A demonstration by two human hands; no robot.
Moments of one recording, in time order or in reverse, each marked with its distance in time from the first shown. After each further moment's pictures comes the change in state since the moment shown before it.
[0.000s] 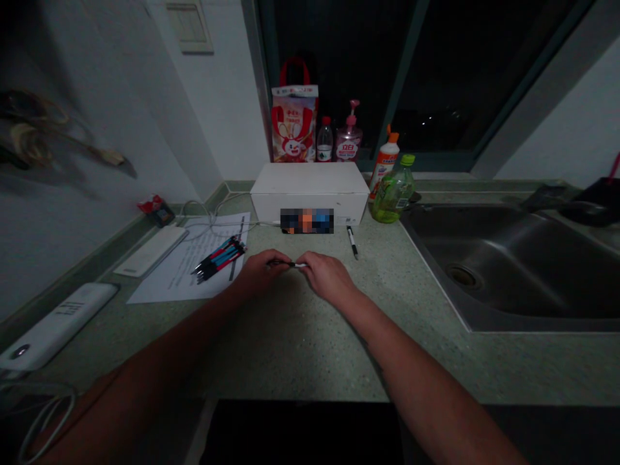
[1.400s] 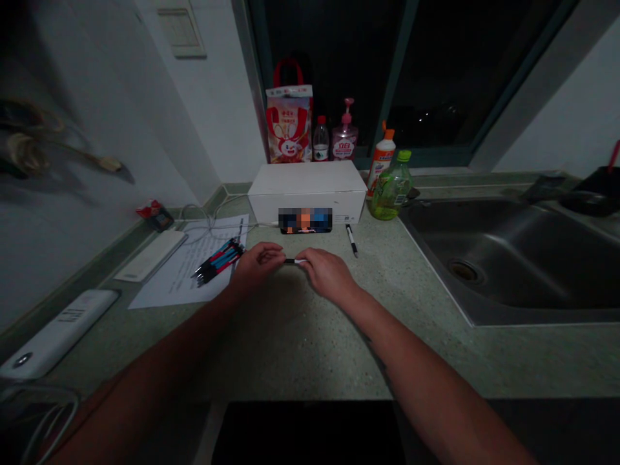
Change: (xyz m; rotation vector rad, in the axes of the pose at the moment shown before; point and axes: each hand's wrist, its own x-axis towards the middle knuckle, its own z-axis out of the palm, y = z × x) left_hand 0.003 -0.004 0.000 -0.251 0.144 -0.149; right_hand 0.000 -0.001 -0.003 0.049 0.060 0.004
